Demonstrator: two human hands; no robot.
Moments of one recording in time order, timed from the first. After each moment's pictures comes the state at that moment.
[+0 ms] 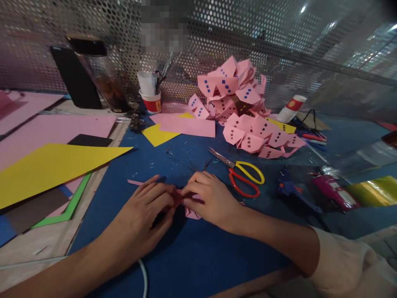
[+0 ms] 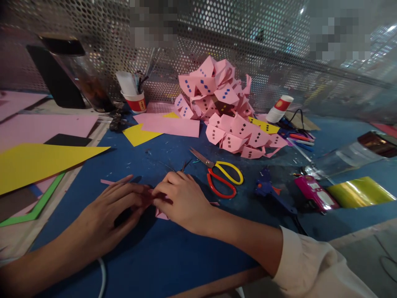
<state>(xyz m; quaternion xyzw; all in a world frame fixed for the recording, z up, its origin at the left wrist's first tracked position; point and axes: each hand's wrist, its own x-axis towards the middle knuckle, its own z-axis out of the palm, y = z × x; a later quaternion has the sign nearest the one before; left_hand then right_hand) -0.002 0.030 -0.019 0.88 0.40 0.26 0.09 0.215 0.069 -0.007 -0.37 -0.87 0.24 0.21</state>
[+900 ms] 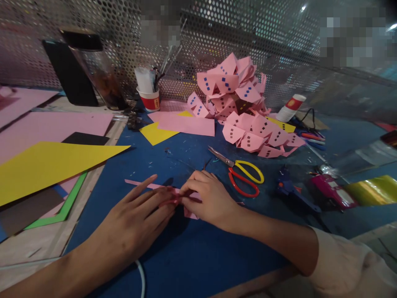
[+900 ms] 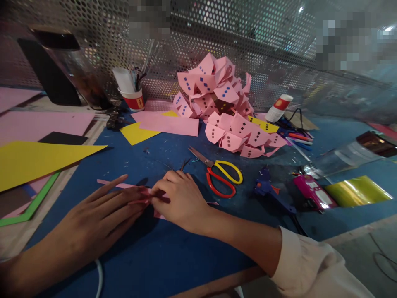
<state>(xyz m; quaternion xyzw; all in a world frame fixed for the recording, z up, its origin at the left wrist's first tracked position) -0.010 0.027 -0.020 0.91 0.34 0.26 -0.01 0.211 0.070 -0.008 -0.41 -0.85 0.26 0.21</state>
